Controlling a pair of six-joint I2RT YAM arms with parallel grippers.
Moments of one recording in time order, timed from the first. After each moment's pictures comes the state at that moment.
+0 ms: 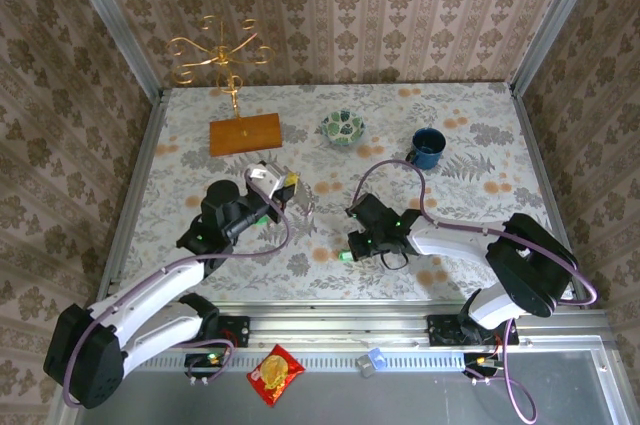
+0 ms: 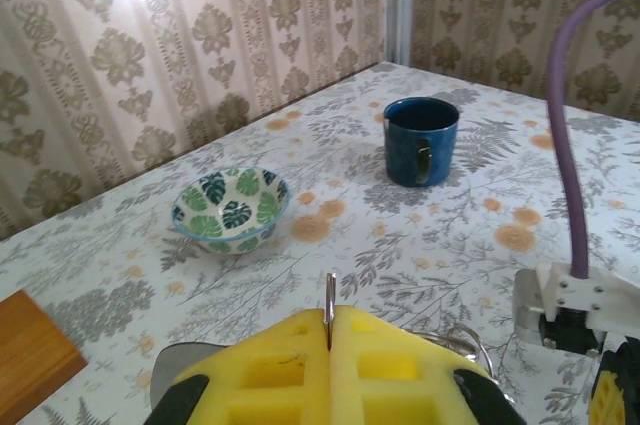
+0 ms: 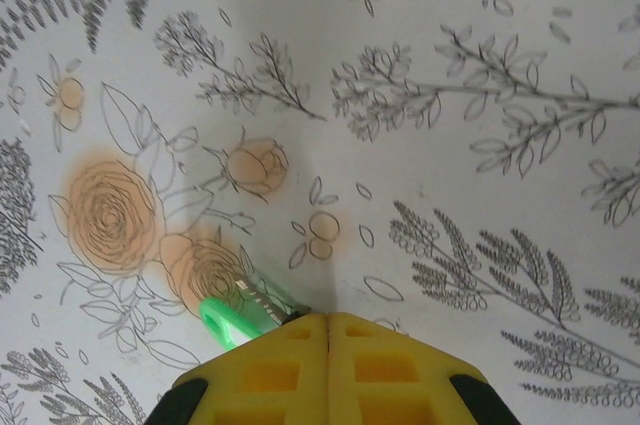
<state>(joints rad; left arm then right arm) -0.62 0.94 0.48 0.32 0.25 0.11 0.80 1.50 0.73 -0.32 -0.08 0.51</state>
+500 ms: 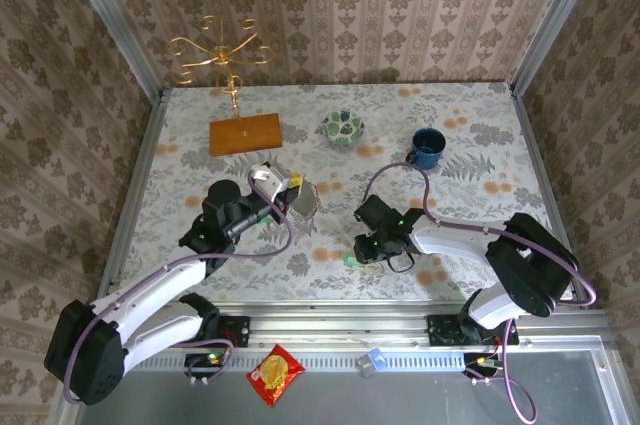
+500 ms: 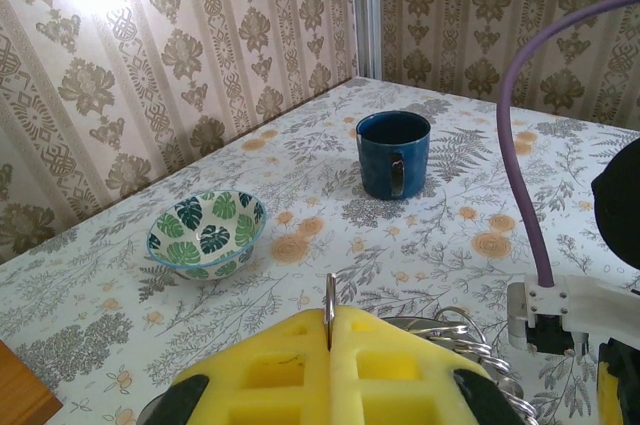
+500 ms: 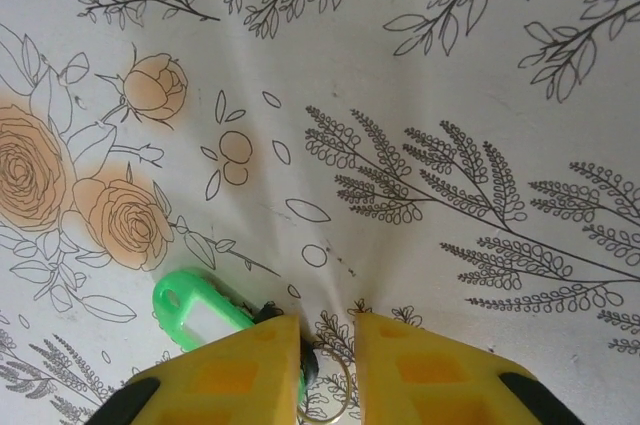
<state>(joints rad) -0.63 0.95 0.48 0.36 0.29 0.13 0.77 1.50 0.72 -0.41 -0.11 0.56</state>
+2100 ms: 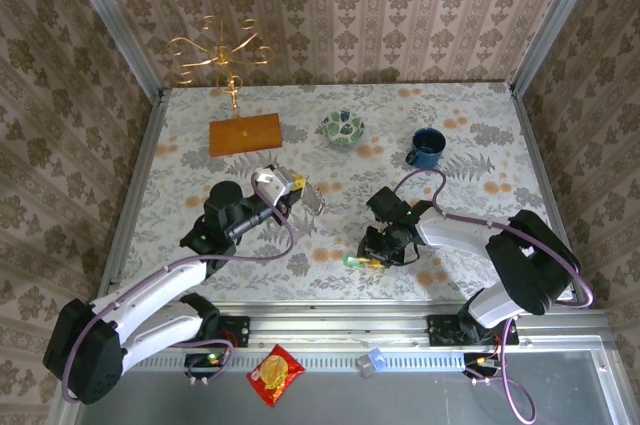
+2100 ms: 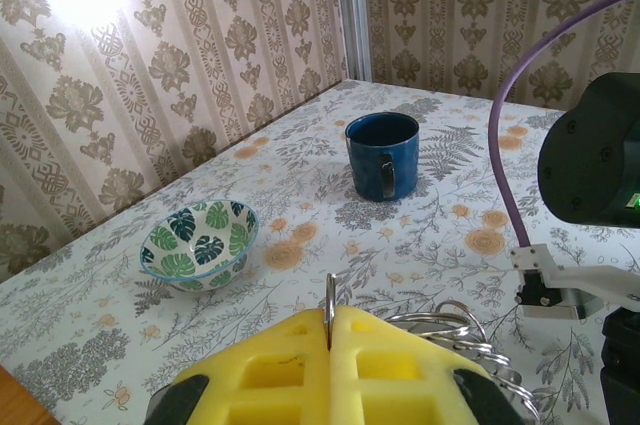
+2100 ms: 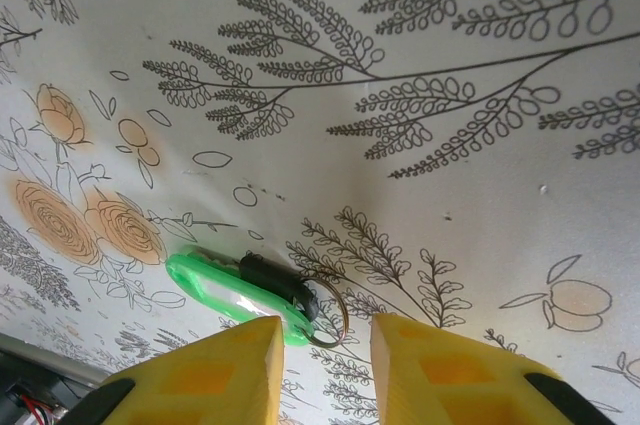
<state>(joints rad) -0.66 0.95 0.48 0.36 0.29 0.17 0.66 1.51 0.72 -0.49 -0.36 1.00</state>
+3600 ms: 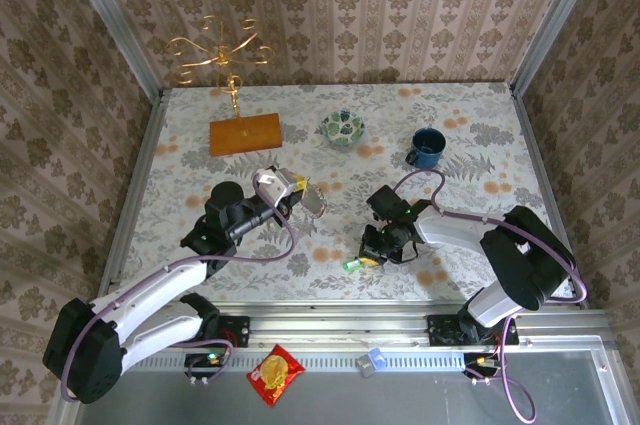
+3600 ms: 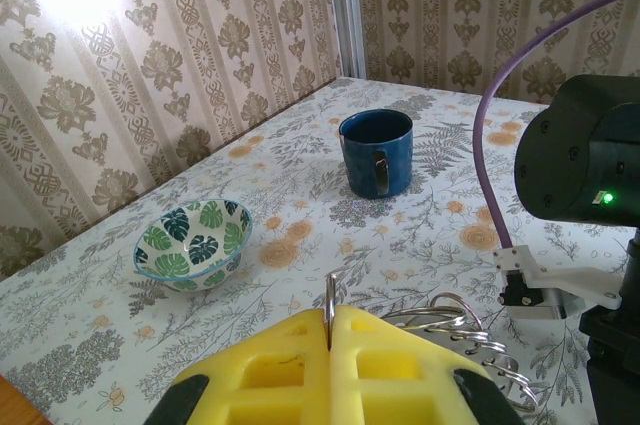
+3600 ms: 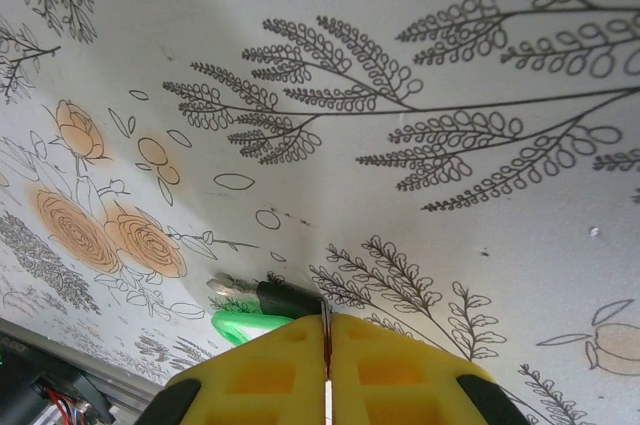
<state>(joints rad) -0.67 0.95 0.48 0.36 0.29 0.18 0.64 1.54 0.72 -0.45 -0.40 1.00</state>
